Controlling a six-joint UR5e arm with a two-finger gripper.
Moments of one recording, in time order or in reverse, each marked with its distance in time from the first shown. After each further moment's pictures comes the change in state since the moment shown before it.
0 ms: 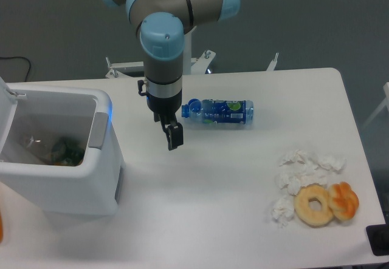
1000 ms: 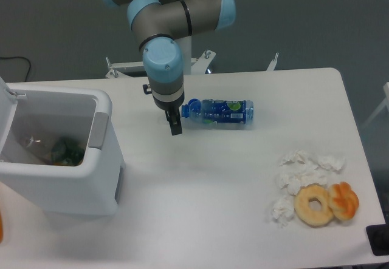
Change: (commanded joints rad) arm 0.014 -0.038 -0.106 -0.059 0.130 0.123
